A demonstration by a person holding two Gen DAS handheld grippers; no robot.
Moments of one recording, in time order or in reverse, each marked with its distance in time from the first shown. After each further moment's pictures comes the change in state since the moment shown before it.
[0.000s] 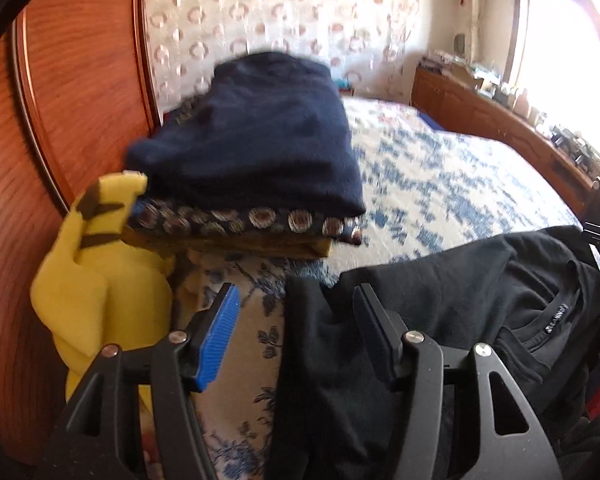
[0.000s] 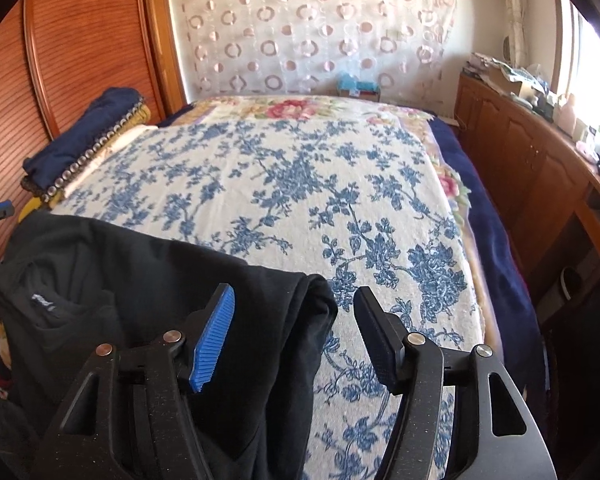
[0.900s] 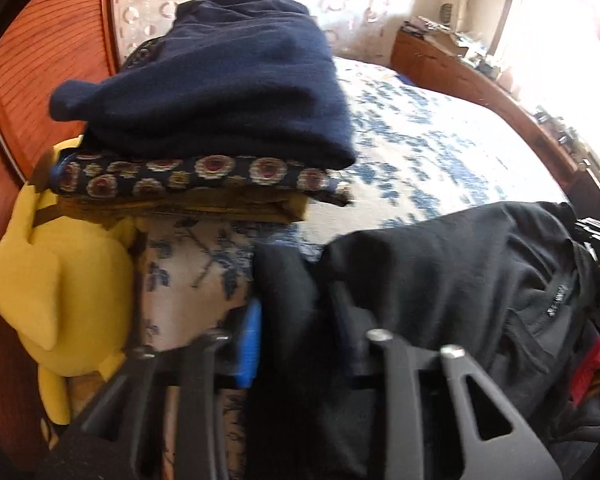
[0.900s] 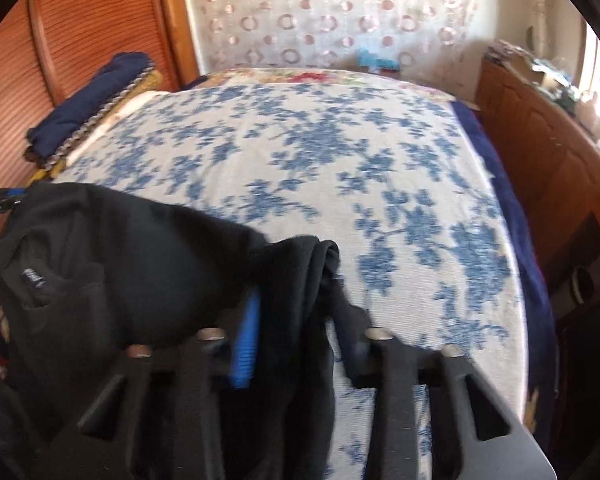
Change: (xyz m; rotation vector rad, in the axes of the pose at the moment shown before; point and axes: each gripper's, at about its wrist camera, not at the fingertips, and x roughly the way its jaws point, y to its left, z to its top) left arm 0.032 -0.004 0.000 0.012 0.142 -0.126; right arm 0.027 0.011 -0.010 -0.043 0.088 0.085
